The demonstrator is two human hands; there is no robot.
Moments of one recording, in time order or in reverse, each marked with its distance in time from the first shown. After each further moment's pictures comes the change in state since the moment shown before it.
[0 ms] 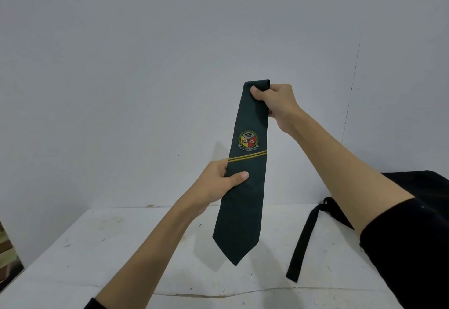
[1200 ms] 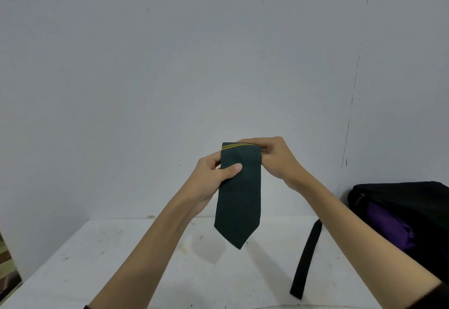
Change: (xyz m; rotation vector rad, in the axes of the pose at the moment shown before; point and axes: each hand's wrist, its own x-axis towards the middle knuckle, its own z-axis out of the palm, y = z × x) left_hand 0.008 0.017 -0.015 -0.255 0.098 0.057; right_hand -0.047 0.063 -0.007 -0.250 -0.298 -0.273
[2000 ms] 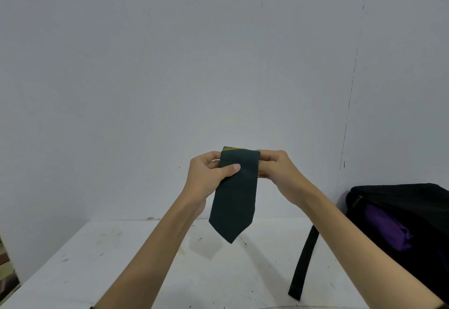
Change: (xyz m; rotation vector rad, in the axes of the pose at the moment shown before) left_hand -0.002 0.003 0.006 0.037 0.215 0.061; right_hand -0.021 0.002 0.001 0.257 -0.048 0.168
